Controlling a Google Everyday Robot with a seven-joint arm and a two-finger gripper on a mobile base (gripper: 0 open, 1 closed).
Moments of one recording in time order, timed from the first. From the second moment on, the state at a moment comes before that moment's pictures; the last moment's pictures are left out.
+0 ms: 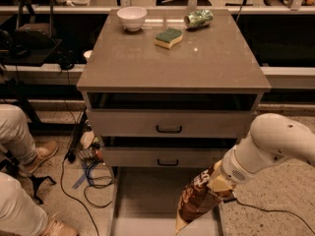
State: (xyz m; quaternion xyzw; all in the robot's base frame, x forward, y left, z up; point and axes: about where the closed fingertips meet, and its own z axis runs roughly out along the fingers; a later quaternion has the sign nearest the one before) arm 0.422 -0.172 0.613 -0.50 0.84 0.18 0.11
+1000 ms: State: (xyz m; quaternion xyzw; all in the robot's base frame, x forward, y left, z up) arm 0.413 -0.060 0.489 -0.45 0.80 0.38 0.14
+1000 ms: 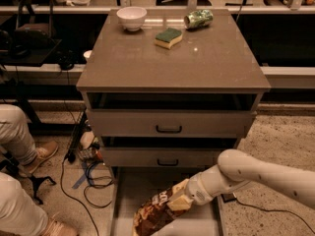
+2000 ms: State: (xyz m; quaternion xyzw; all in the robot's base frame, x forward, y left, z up) arm 0.422 -0.051 0.451 -0.43 0.79 0.41 0.16
